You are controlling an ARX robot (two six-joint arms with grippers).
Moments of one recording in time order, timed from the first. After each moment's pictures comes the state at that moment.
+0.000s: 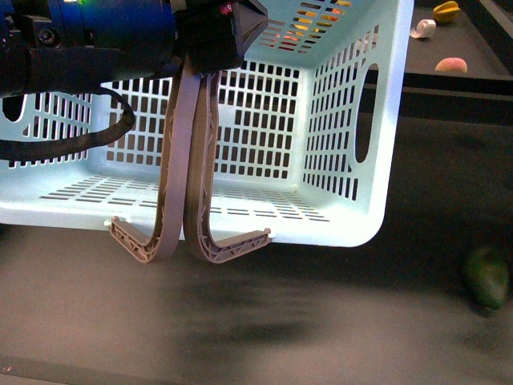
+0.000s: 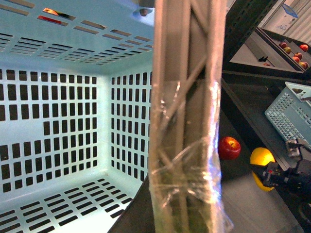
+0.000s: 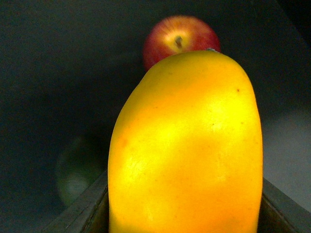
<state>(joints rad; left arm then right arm) -0.45 1.63 0.68 0.79 0.15 -0.29 -0.49 2.30 0.69 0.87 -0.14 0.06</state>
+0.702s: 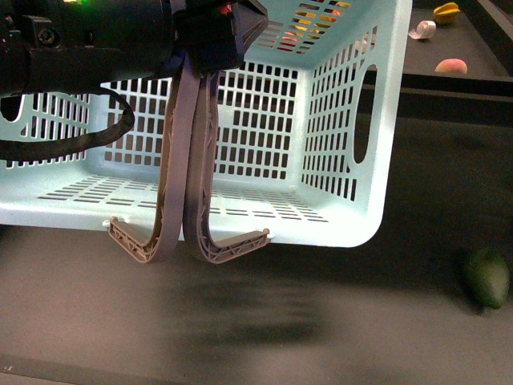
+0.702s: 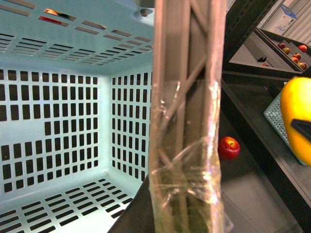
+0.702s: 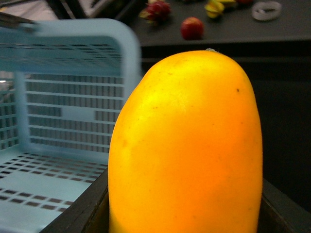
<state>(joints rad) -0.45 1.63 0.68 0.79 0.16 -0.29 0.02 1.37 0.51 0.55 -0.41 0.15</state>
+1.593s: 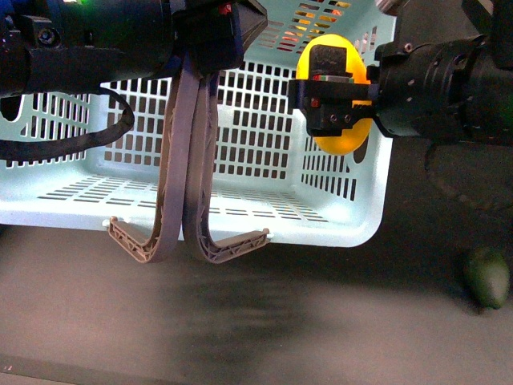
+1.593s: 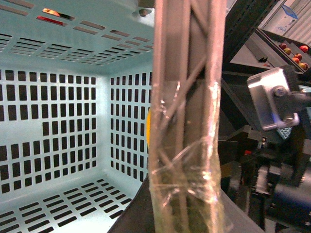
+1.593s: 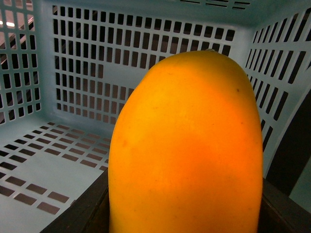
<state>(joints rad) -0.45 1.63 0.68 0.79 0.16 -0.29 0.39 1.85 0.80 0.58 -0.12 0.22</state>
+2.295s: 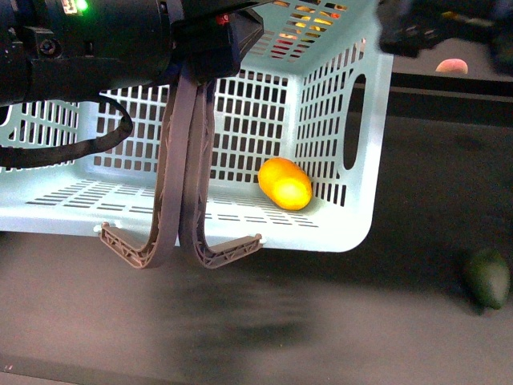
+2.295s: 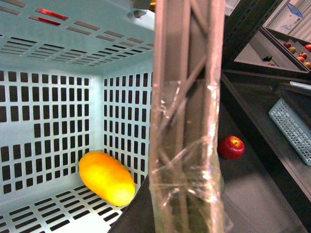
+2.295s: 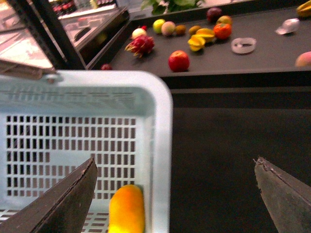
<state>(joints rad) -0.45 1.63 0.67 0.79 0.15 -0.29 0.24 1.49 0.55 0.71 0.06 0.24</state>
